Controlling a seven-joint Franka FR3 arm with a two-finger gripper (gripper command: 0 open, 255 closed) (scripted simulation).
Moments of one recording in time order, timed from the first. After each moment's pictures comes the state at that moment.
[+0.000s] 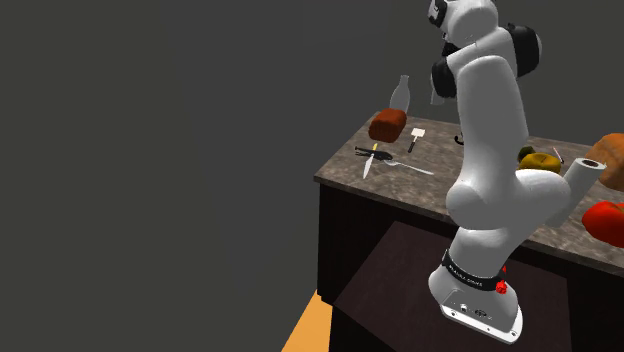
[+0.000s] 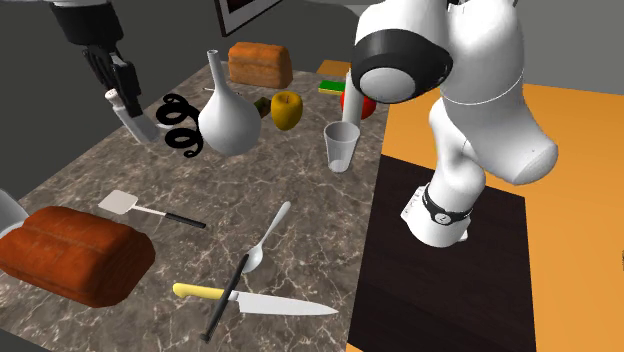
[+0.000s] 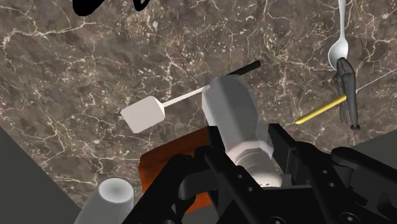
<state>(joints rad) -0.64 0.65 -0.87 -0.98 0.58 1.46 -1.11</state>
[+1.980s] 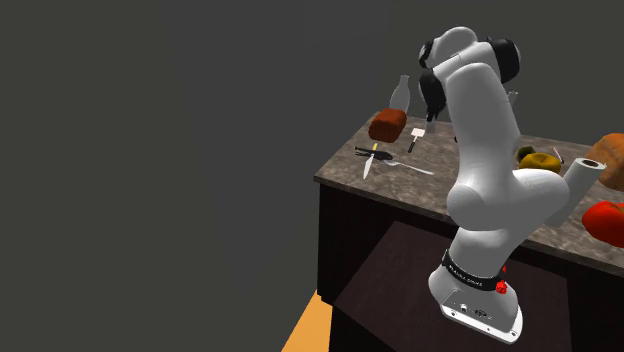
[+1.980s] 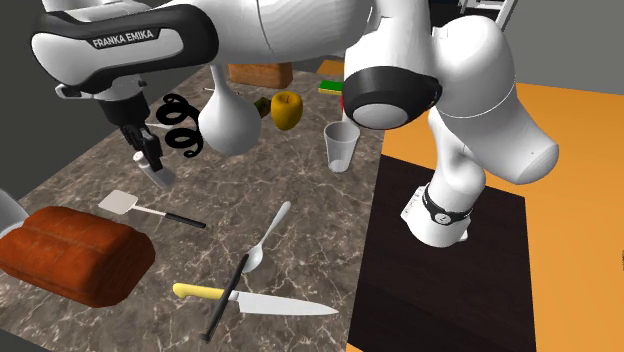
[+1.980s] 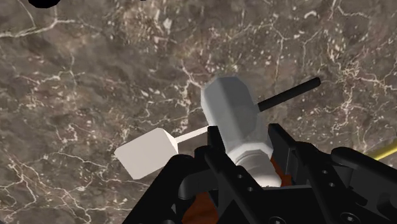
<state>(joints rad) -0.60 0.76 -0.84 -1.24 0.64 1.76 -1.21</state>
